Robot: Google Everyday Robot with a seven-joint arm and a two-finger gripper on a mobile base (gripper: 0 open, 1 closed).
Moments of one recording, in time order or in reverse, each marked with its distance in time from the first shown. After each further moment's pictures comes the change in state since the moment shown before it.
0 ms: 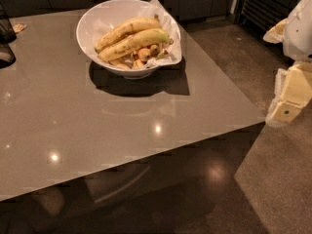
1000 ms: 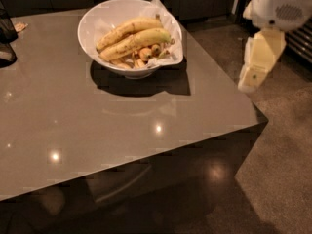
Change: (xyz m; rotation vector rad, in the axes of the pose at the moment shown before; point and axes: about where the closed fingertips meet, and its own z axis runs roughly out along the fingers) arm -0.040 -0.054 0.005 0.036 0.045 -0.005
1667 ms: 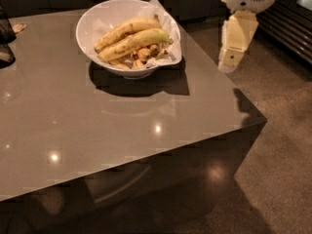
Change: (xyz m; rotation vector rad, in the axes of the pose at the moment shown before) arm -0.045 -0.037 0.005 0.022 -0.008 -0.067
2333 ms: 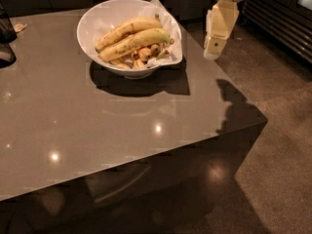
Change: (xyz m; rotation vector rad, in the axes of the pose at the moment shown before) arm -0.033 -0.029 0.008 0.008 -0.045 -0.081
